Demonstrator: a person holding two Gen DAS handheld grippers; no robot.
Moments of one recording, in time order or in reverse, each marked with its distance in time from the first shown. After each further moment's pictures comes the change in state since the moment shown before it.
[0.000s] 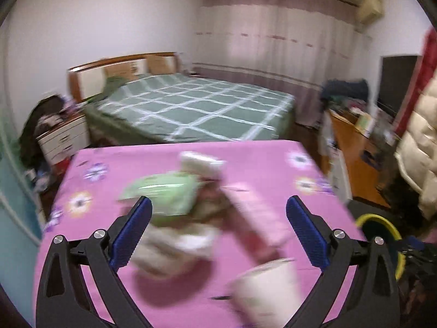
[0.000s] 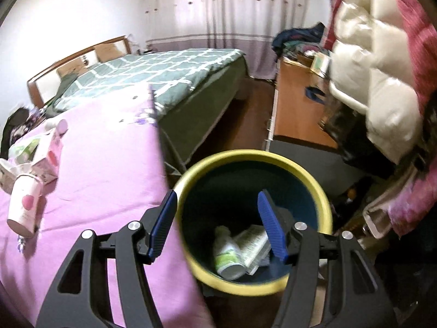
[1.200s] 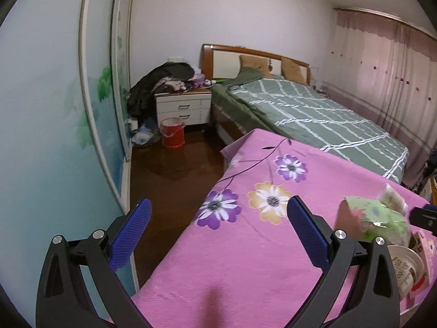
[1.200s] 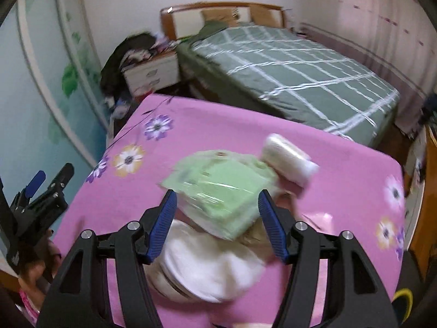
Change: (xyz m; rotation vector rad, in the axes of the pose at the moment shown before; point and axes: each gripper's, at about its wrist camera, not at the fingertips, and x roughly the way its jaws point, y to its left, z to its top) left arm 0.019 0.235 -0.053 -0.378 -0.022 0.549; right arm 0.042 0.419 0.099 -0.553 0.185 0.515
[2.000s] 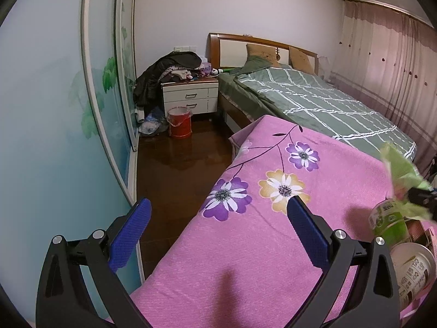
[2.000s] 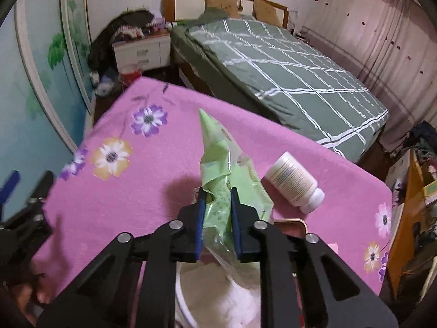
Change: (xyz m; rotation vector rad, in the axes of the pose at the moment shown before) left arm 0.013 -0.002 -0.005 0.000 0.055 0.030; right arm 0.012 0.011 0.016 -0.049 0.002 -0.103
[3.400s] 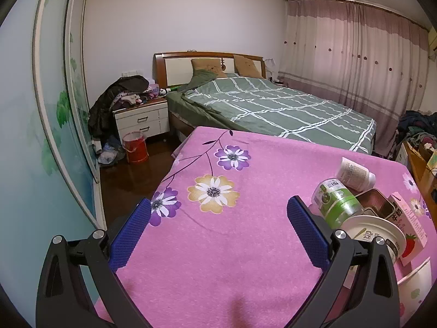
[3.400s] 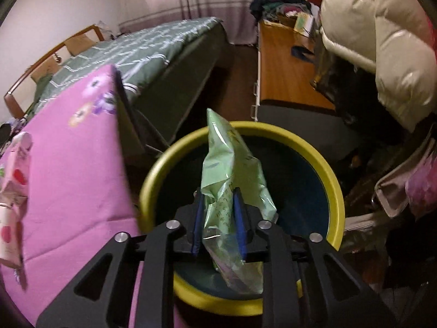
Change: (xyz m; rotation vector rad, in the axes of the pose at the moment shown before) left arm -0.038 -0.052 -0.011 0.180 -0.088 -0.222; right arm -0.122 -0.308 -0.364 0.824 0.022 -0.426
